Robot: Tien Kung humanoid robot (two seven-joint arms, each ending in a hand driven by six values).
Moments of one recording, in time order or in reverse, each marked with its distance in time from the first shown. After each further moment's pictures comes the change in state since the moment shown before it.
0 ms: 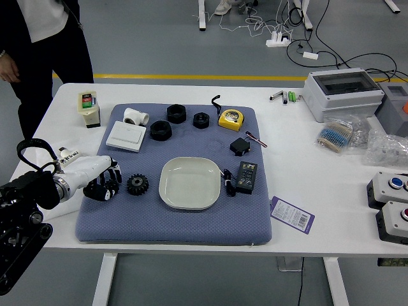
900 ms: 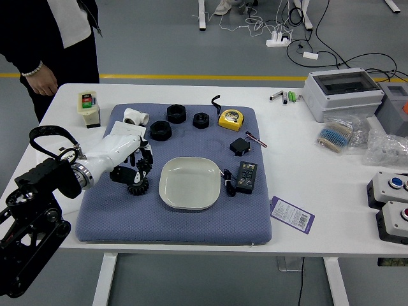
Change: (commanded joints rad) left arm -0.024 -0.082 0.053 -0.190 -0.001 0.069 -0.017; right arm -0.002 0.000 -0.008 0.000 0.003 0.001 0.000
